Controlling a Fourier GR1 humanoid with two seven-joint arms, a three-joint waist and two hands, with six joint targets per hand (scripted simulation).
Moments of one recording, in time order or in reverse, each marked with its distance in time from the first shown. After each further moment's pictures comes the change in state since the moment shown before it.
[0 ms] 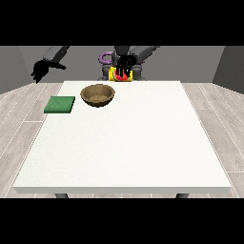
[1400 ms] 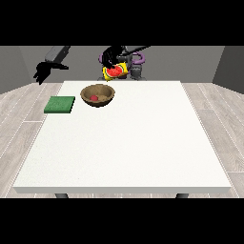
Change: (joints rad) left arm -0.214 0.013 -0.200 -0.042 -0.366 -0.491 -0.041; right arm -0.080 0.031 0.033 0.054 0.003 -0.006 0.003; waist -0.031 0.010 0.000
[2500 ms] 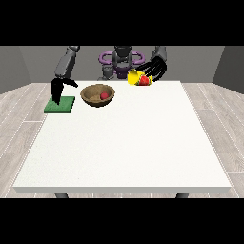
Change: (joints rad) left arm 0.289 0.040 0.677 -0.238 0.829 0.290 -0.321; right arm 0.011 0.067 -0.026 -0.035 -0.065 -0.024 0.060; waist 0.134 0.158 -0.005
